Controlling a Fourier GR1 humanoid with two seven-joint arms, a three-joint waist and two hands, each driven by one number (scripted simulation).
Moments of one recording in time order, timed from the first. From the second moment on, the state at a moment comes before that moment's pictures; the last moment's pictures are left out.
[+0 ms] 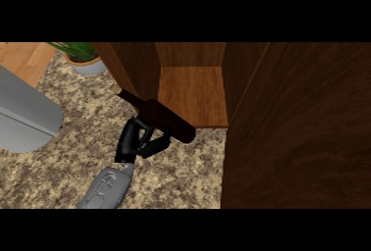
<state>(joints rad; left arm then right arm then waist) -0.29 0.03 -0.23 -1.11 -0.11 0.32 -0.24 0.45 -0.06 0.20 -2.47 -0.14 0.27 0.22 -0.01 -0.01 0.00</state>
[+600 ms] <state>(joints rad) -0.38 0.04 -0.38 -1.10 -0.02 0.50 -0.14 0.47 -0.06 0.18 -2.47 -0.15 0.30 0.19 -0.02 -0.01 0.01</state>
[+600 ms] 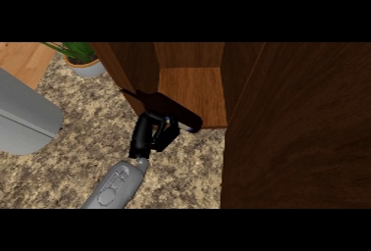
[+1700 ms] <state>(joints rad) -0.61 0.00 -0.45 -0.97 -0.09 0.71 -0.02 0.46 -0.03 0.20 -2.42 -0.17 0.34 0.14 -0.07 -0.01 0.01</state>
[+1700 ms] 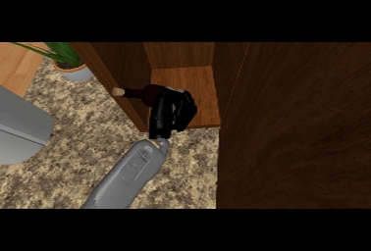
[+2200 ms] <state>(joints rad) -0.80 0.00 -0.31 -0.77 -0.01 0.69 -0.08 0.48 -0.04 0.20 -2.42 -0.18 0.35 0.13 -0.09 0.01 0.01</state>
